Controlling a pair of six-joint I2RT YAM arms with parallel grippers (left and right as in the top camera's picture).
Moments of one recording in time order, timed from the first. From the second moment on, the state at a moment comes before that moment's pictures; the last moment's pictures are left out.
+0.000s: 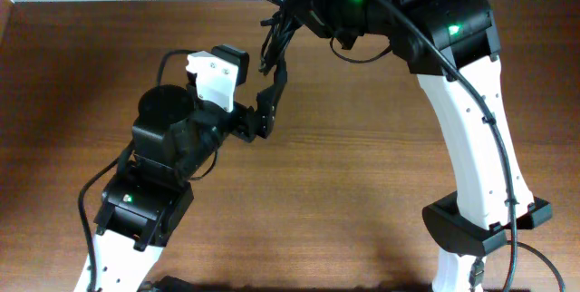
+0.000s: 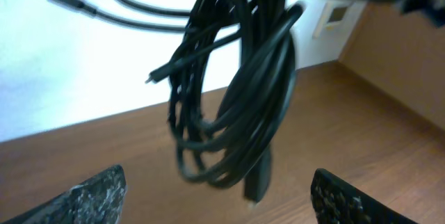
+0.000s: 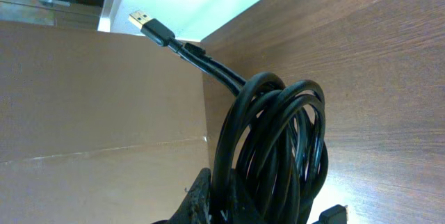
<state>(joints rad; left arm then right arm) -0.36 1.05 1.13 -0.34 0.17 -0.08 0.47 2.03 2.68 -1.22 -0.43 1.07</state>
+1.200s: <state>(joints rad) -0.37 0.94 1.13 -0.36 0.31 -0.09 0.30 2.03 2.69 -1.37 -0.64 0.93</state>
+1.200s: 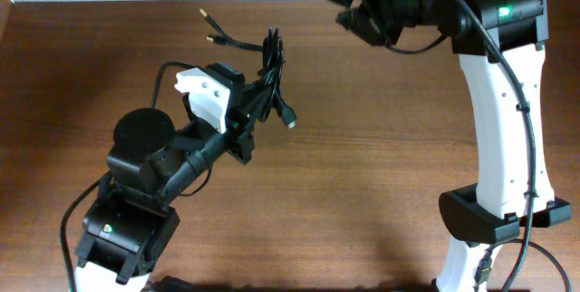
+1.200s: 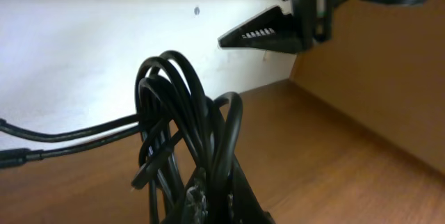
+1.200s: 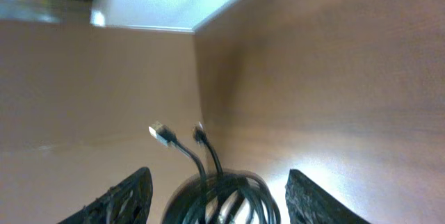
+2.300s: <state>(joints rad) -0.36 1.00 1.16 -0.41 0.79 0.16 0.30 2.02 2.68 -1.69 -0.93 -1.36</state>
